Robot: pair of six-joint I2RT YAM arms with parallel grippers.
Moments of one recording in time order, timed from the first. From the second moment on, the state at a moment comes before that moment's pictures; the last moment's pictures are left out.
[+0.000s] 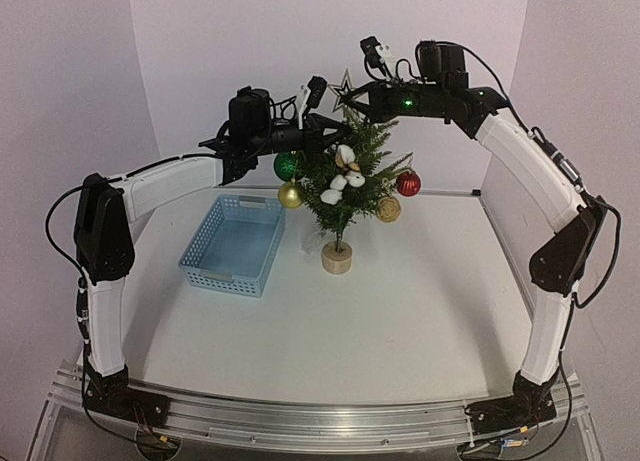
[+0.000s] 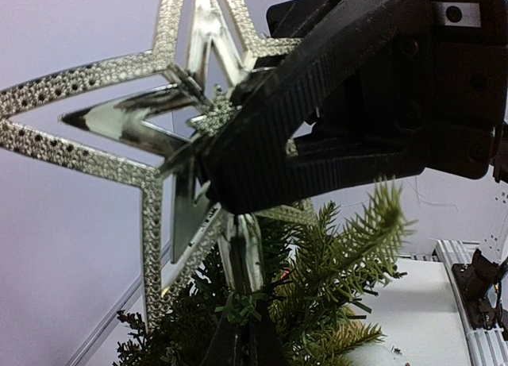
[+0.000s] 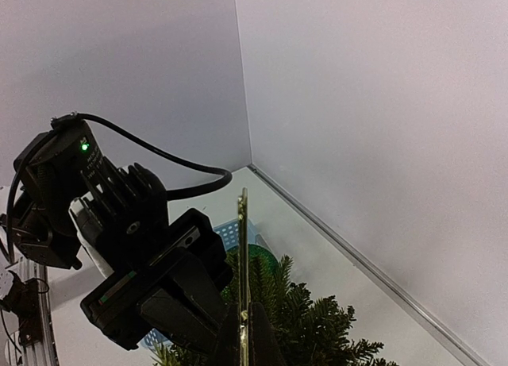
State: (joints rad) left arm -0.66 2.04 1.90 0.21 0.65 -0.01; right arm 0.56 1.96 2.30 -0.58 -0.44 -0.03
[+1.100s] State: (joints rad) left arm -0.66 2.04 1.90 0.21 0.66 -0.01; right arm 0.57 1.94 2.23 -0.57 -0.39 -0.06
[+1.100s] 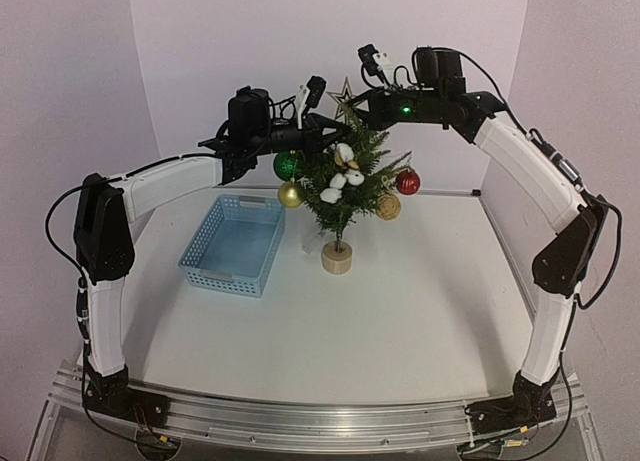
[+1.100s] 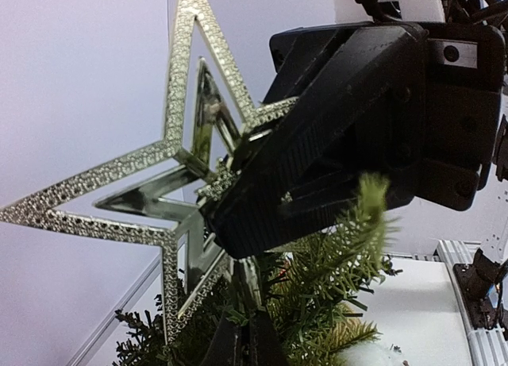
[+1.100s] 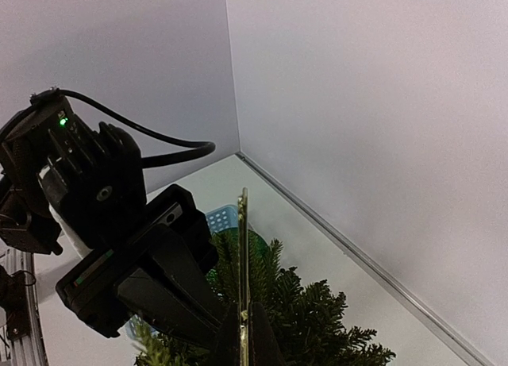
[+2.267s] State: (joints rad) left arm -0.66 2.05 1.90 0.18 0.70 0.01; right arm 0.58 1.85 2.02 -0.41 -0.36 -0.06
